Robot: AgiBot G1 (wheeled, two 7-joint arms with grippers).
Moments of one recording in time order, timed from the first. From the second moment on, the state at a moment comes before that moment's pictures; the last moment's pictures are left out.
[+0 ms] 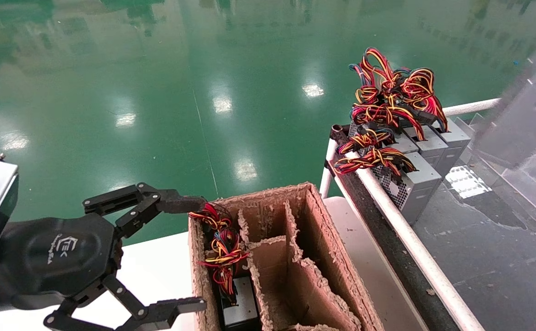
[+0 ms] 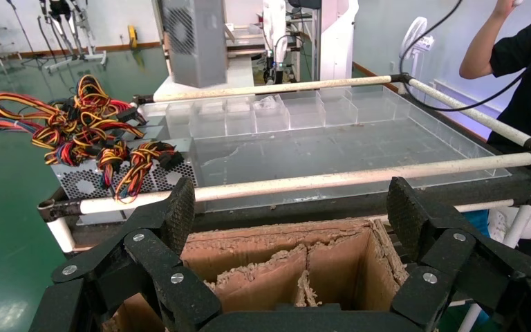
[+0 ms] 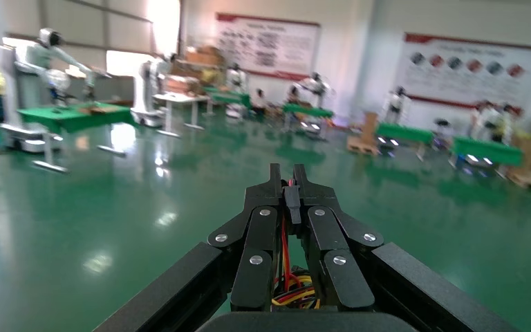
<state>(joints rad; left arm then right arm) -1.08 0.60 0.33 -1.28 0.71 1.49 -0.17 2.15 -0.57 -0.39 0.24 -1.16 -1.54 0.18</state>
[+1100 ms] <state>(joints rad) -1.08 0.60 0.34 -1.28 0.71 1.48 -0.17 1.94 -0.62 -0.48 0.08 -1.22 -1.55 0.02</state>
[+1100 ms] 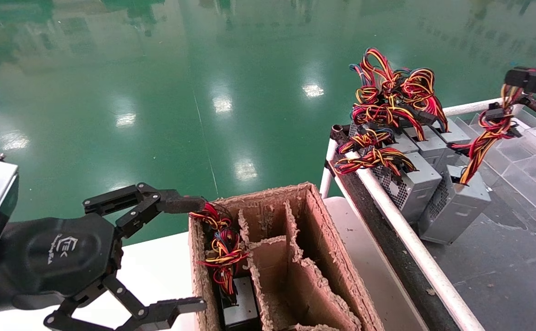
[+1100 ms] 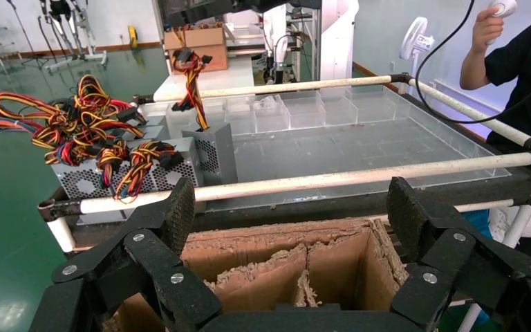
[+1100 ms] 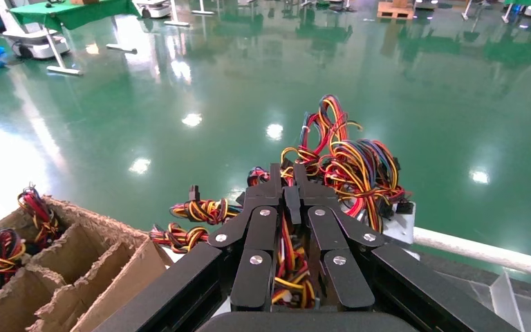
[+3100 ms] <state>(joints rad) -1.08 0.60 0.33 -1.28 0.71 1.49 -0.17 1.92 -0.74 -0.45 0.03 -1.16 -1.50 -0.04</state>
